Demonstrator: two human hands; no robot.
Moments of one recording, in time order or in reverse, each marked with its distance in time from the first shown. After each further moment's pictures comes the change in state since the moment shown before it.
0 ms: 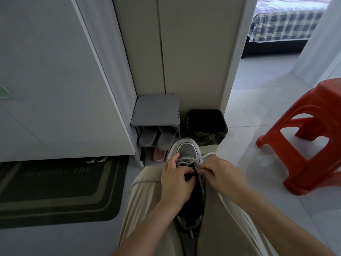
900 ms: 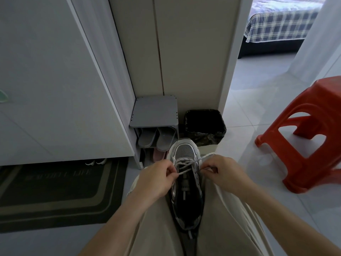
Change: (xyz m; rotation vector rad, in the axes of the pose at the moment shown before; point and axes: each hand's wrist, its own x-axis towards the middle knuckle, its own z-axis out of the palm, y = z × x) left_hand 0.004 -0.013 -0.059 0.206 -0.149 -0.039; right_hand 0.000 0.007 -0.013 0.102 -0.018 0.001
